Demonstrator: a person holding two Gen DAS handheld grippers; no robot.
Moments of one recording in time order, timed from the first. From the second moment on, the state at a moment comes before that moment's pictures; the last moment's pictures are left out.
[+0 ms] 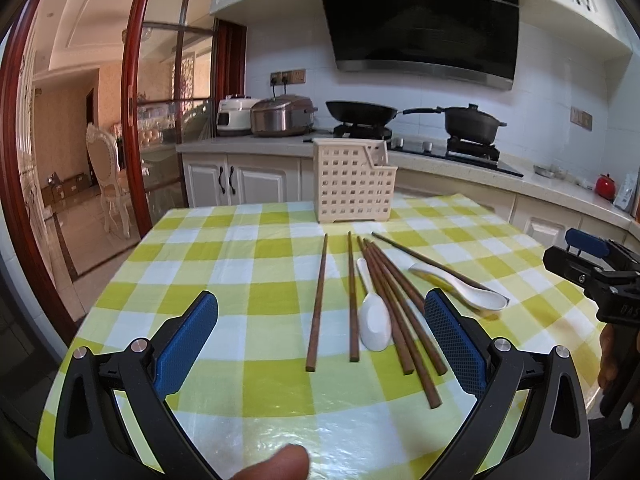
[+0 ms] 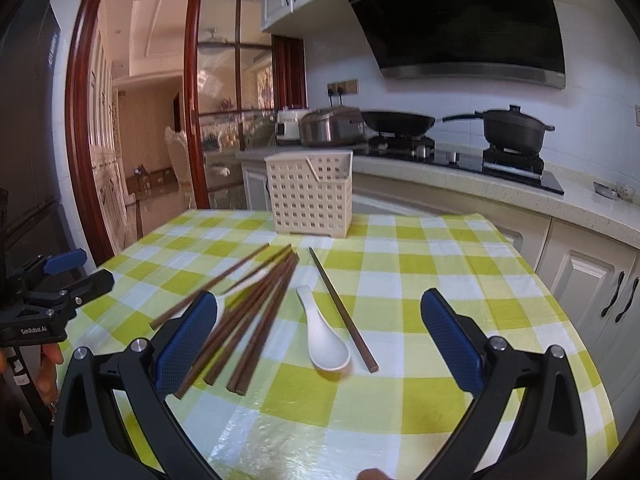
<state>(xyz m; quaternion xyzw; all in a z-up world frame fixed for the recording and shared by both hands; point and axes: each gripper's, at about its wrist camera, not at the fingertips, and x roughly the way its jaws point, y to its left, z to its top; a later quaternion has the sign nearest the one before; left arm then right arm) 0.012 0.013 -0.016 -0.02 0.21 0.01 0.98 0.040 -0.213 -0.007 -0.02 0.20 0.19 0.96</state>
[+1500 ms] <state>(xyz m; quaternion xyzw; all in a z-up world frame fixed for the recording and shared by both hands) 0.231 0.017 -0.066 0.05 0.48 -0.09 0.87 0.279 -0.128 -0.070 -0.16 0.49 0.26 0.81</state>
